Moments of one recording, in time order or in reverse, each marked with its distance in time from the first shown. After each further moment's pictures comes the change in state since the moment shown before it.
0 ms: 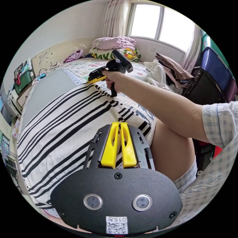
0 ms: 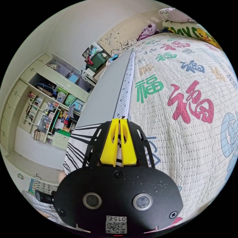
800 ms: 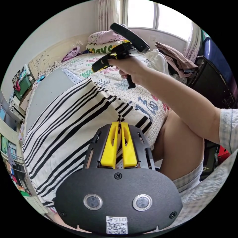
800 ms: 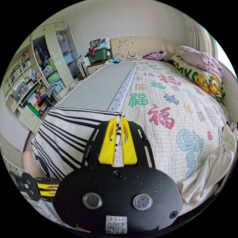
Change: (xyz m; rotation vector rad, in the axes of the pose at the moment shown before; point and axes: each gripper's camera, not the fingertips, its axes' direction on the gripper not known) left arm 0.007 0.041 0.143 -0.099 -0.065 0.041; right arm -0.102 0.175 -0.046 0.041 0.402 -0.322
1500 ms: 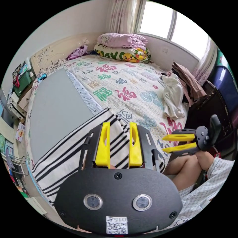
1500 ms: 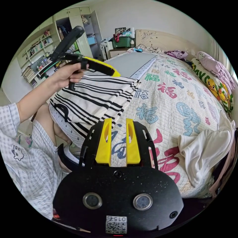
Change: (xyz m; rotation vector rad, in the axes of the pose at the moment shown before) left arm -0.147 -0.185 0.098 0.008 0.042 -0.116; right arm 0.016 0.200 -0.111 -0.147 -0.195 -0.191
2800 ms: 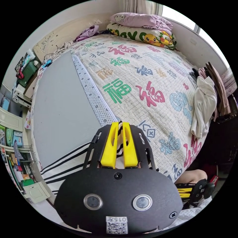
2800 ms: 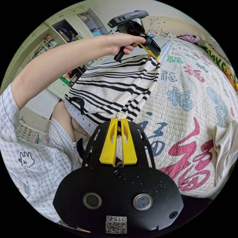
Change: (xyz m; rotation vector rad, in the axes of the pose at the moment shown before) left arm -0.060 -0.145 0.114 -0.218 -0.139 -0.093; right arm 0.019 0.016 0.060 -0.066 -0.192 0.084
